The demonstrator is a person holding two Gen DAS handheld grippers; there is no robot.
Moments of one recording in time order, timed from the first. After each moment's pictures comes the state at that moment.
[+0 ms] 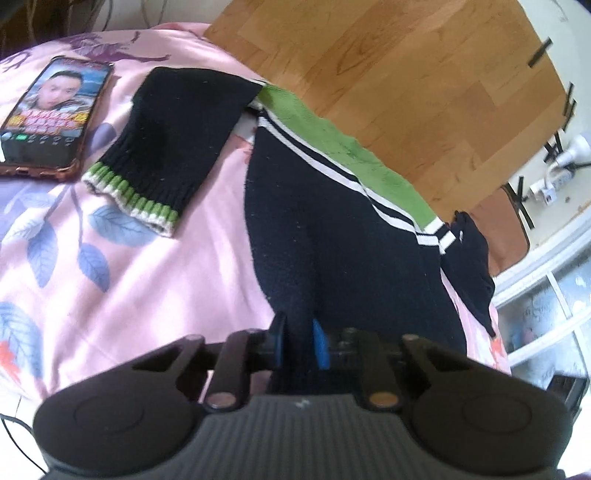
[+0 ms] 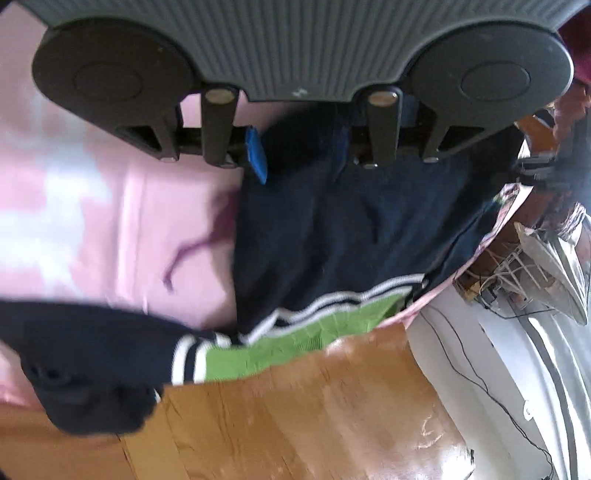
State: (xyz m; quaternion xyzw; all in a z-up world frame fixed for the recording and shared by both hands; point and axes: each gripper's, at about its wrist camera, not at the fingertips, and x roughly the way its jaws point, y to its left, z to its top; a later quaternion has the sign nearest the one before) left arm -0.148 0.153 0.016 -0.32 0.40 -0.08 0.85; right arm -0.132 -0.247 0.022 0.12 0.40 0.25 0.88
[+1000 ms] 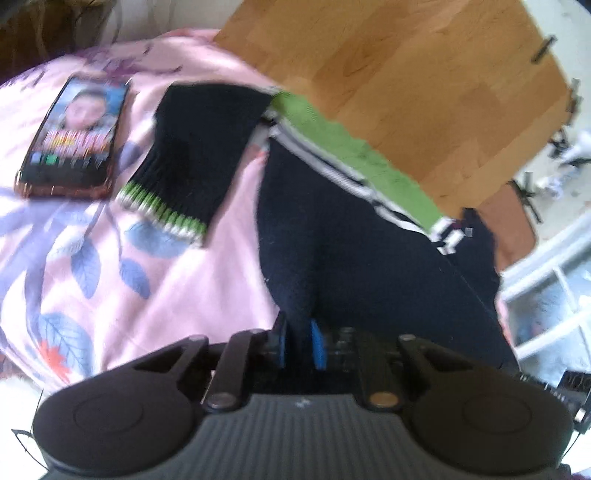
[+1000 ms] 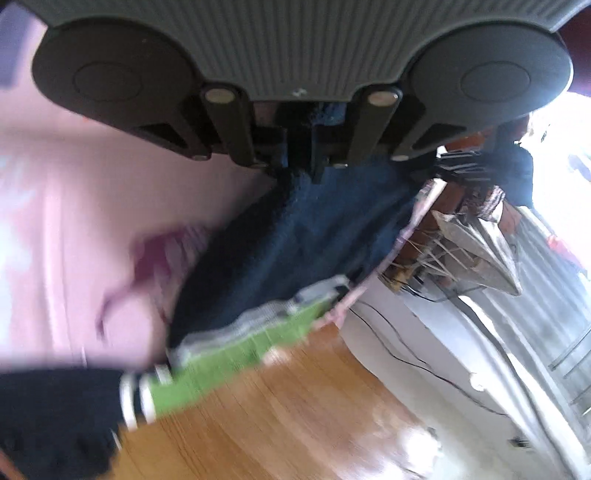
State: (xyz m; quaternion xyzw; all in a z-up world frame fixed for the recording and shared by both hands) left arm -0.162 0.166 0.045 -0.29 0.42 -0.08 0.86; right arm -0.152 -0.257 0.050 0.22 0.38 0.35 0.82
